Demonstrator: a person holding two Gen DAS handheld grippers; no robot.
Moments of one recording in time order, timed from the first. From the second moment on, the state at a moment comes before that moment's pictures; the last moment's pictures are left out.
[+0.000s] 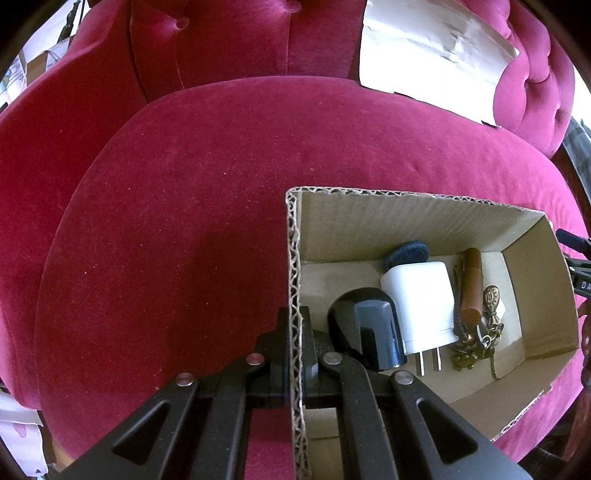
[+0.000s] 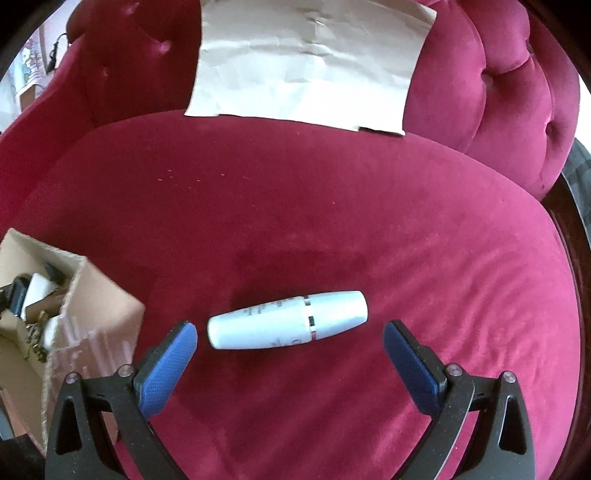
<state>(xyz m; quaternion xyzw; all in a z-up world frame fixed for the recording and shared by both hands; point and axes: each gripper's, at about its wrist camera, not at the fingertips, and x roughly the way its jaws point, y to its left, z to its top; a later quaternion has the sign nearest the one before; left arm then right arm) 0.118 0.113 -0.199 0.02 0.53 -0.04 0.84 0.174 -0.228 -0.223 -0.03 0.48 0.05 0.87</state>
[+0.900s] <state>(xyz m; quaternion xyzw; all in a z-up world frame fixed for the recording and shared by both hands) 0.118 0.113 -0.199 0.02 0.53 -0.04 0.84 0.178 -0.231 -0.224 -0.02 0.49 0.03 0.87</state>
